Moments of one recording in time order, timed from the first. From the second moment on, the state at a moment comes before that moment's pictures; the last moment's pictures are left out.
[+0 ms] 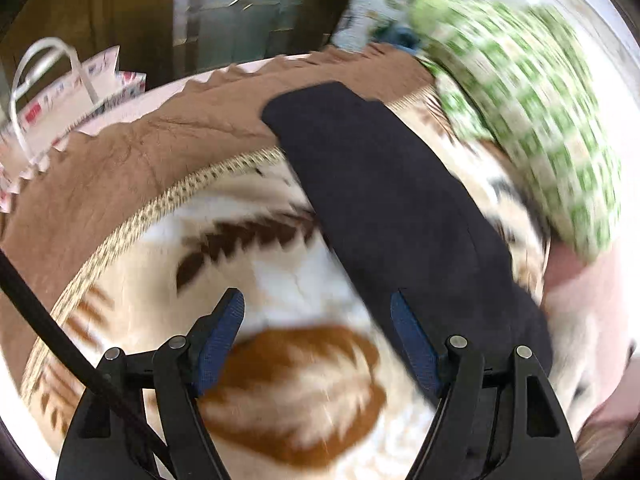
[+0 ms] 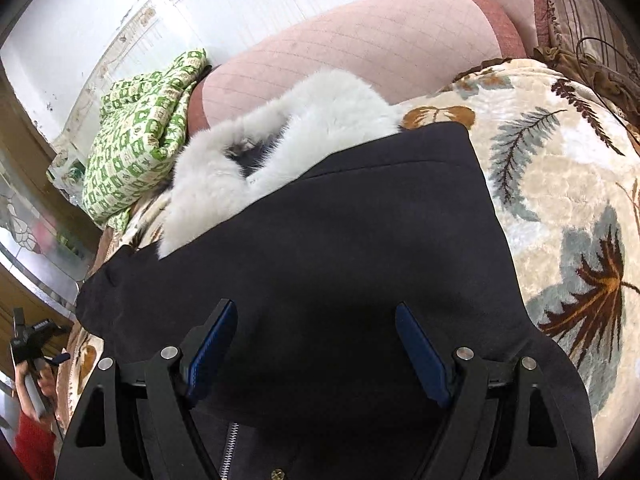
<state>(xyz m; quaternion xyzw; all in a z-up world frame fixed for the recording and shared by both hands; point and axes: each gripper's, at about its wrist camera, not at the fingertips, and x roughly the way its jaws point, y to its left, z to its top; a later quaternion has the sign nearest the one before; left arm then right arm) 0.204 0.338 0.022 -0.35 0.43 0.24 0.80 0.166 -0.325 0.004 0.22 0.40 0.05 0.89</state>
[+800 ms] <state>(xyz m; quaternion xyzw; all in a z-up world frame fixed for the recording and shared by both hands) 0.271 0.341 0.061 -0.33 0.41 0.18 0.83 0.175 -0.300 -0.013 0.13 0.41 0.02 0.90</state>
